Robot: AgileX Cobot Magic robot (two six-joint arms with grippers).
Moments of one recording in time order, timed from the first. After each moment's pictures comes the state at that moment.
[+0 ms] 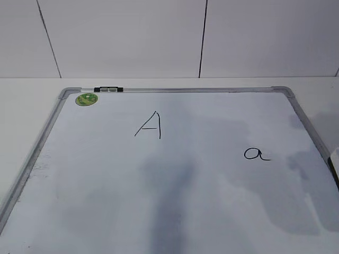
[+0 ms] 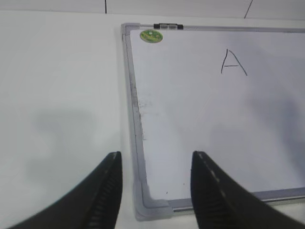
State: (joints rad) left arm -0.01 0.01 -0.51 -0.24 1.06 0.04; right arm 0.00 1.15 -0.78 0.21 1.06 -0.15
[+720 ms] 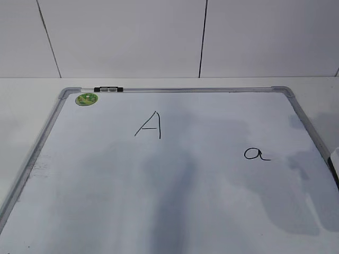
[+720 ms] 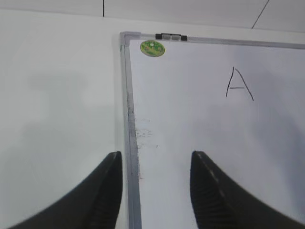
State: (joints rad) left arm -0.01 0.54 -0.59 -0.33 0.78 0.10; right arm 0.00 1.15 -0.78 0.21 1.06 -0.16
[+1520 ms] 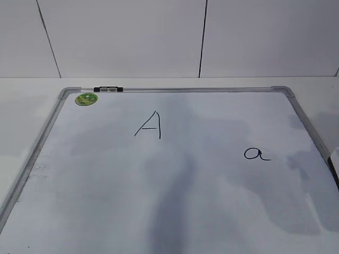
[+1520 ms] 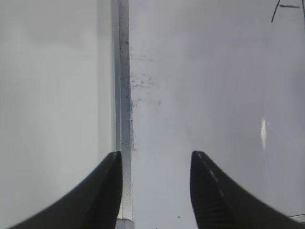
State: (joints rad) left arm -0.01 1.26 -0.86 -0.38 0.88 0.13; right arm 0.00 1.15 -0.78 0.21 1.06 -0.16
